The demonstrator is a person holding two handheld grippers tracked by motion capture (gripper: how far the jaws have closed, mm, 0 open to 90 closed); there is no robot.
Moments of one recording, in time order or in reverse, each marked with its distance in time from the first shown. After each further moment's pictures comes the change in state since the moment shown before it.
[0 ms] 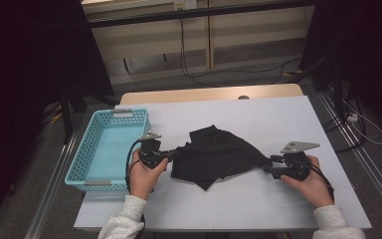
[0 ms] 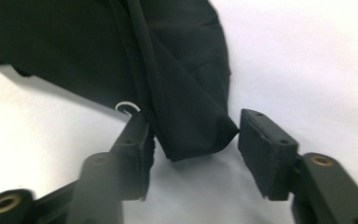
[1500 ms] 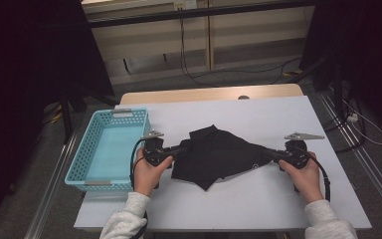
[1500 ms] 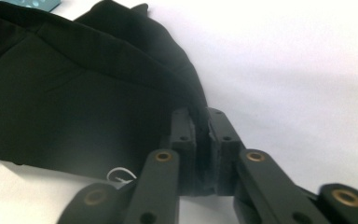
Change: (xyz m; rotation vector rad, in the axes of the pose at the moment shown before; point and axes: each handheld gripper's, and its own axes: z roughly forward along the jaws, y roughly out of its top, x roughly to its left) left arm 0.009 0.002 0.024 -0.061 -0.075 0.001; right arm -0.019 0.013 0.011 -0.113 0.000 0.285
